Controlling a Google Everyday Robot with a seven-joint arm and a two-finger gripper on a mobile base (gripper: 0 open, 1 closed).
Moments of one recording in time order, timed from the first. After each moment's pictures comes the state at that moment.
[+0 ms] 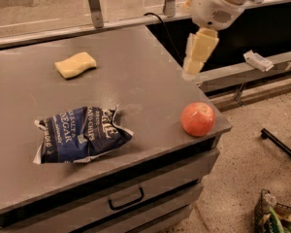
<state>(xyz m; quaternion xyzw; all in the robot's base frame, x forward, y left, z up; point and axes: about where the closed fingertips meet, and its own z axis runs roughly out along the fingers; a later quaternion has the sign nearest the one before) 0.579 -0.101 0.984 -0.70 0.67 -0.02 0.25</state>
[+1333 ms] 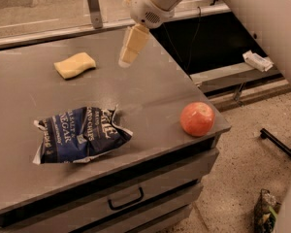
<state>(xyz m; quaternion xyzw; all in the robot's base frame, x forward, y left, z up) 0.655 0.045 0.973 -0.70 0.62 0.06 0.36</state>
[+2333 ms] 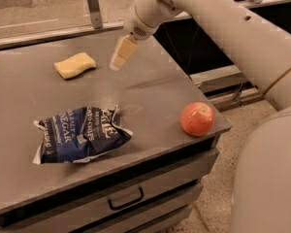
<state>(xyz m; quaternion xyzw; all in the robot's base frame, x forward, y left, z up) 0.721 0.068 0.920 -0.64 0.66 0.07 0.38</state>
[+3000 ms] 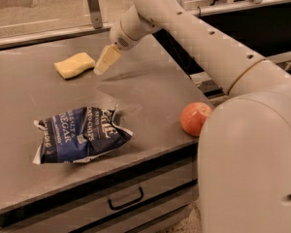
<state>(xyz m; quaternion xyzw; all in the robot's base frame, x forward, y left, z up) 0.761 0.120 0.871 -0.61 0.68 0.13 0.39</state>
